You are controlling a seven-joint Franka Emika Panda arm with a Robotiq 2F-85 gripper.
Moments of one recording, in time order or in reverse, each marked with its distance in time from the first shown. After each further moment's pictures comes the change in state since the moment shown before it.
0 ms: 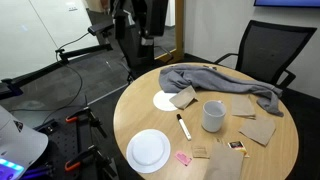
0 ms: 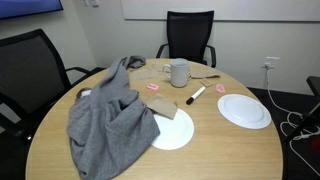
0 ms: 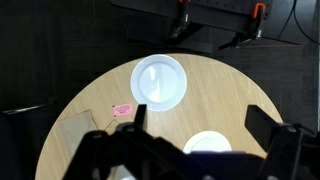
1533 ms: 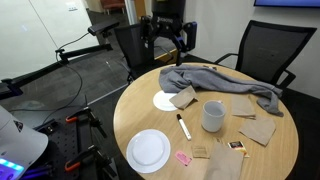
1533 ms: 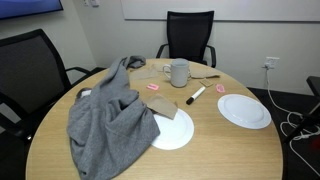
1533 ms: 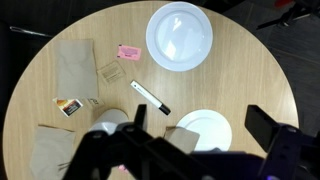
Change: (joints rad) arm -0.002 0.192 0.131 0.005 -0.002 0.324 -0.184
